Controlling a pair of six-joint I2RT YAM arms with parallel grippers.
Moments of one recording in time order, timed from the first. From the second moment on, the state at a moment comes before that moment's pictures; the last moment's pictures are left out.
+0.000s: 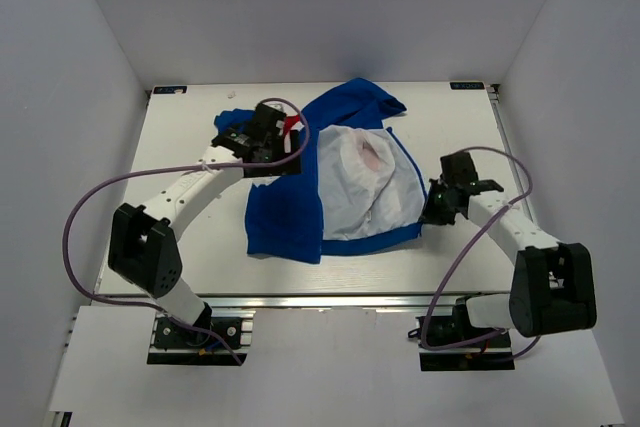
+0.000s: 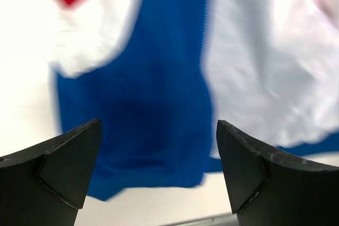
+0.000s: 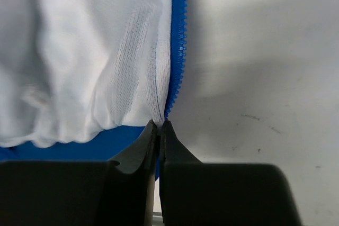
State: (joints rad) left arm -0.56 1.60 1.39 -0.72 -0.15 -0.47; right arm 0.18 1.33 0.72 -0.53 -0.11 0.46
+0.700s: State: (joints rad) left arm -0.43 1.47 1.23 -0.81 -0.20 -0.53; right arm 0.98 1.70 1.16 -0.70 -0.12 0.22
